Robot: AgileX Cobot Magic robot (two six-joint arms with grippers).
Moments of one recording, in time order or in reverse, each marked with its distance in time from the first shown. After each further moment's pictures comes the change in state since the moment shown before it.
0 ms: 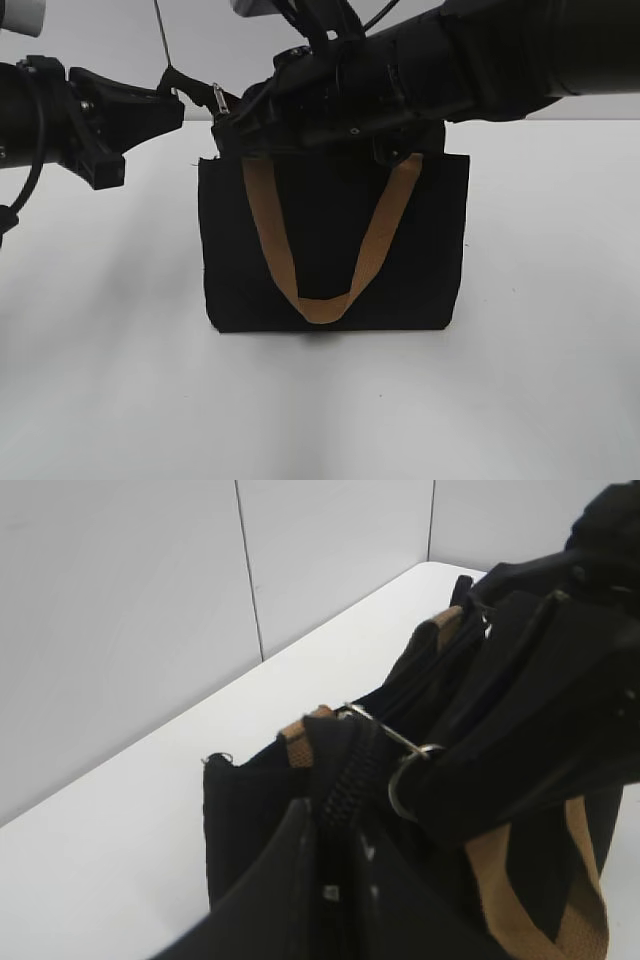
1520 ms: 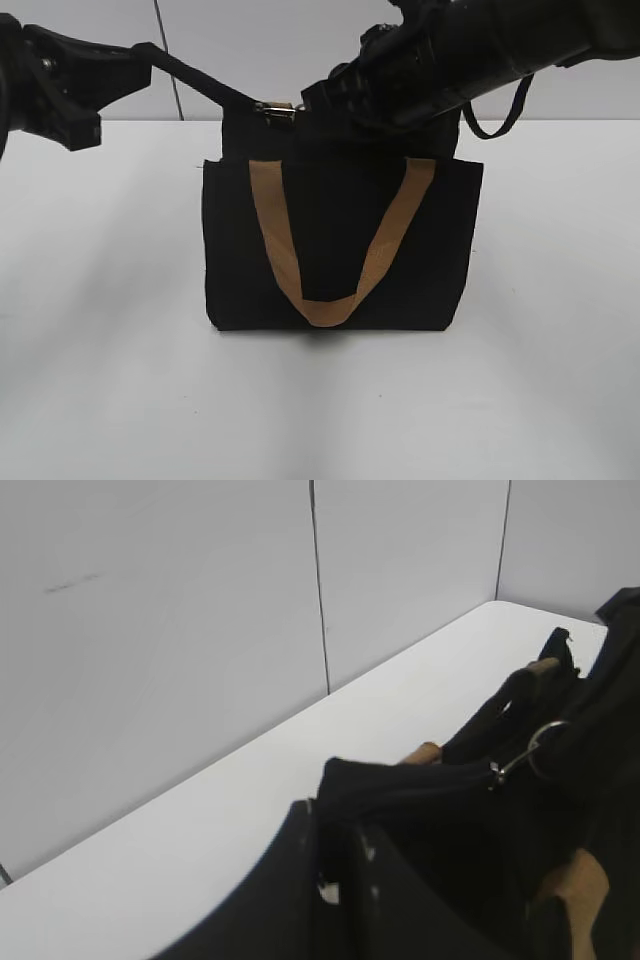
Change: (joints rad) left arm -0.008 -0.117 0.007 -0.091 0.120 0.000; right arm -0.139 -0.094 -0.002 -0.434 0.181 0.518
